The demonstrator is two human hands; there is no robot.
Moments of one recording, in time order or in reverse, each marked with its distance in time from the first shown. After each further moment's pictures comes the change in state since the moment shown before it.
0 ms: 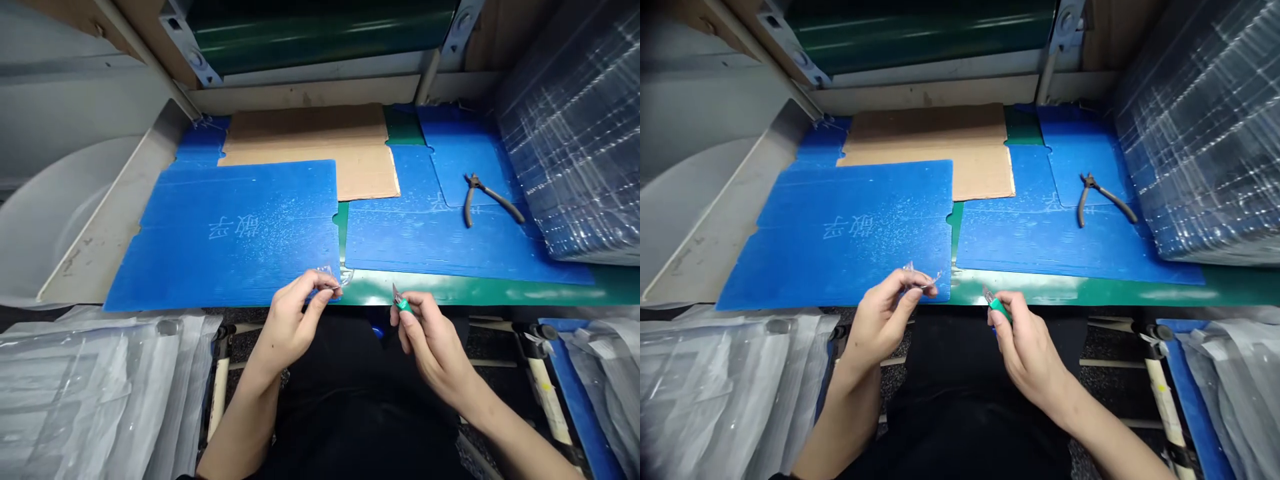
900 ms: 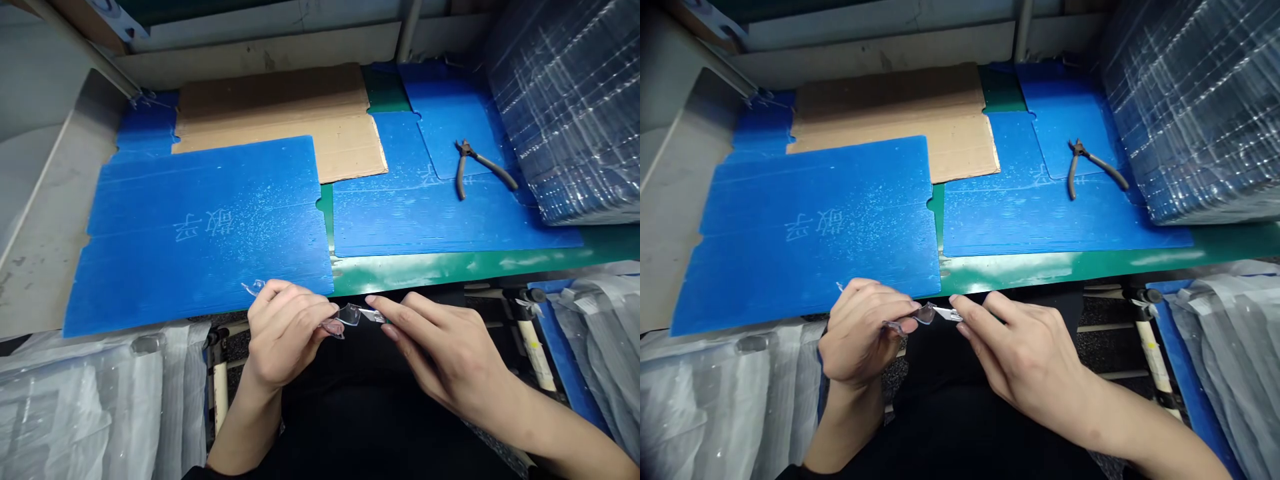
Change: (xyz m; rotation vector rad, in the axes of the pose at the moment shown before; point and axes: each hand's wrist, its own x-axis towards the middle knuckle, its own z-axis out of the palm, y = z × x) left_hand -0.004 -0.004 0.003 0.338 0.083 0.516; right_hand 0.002 -0.048 -0.016 -0.482 -0.039 -0.326
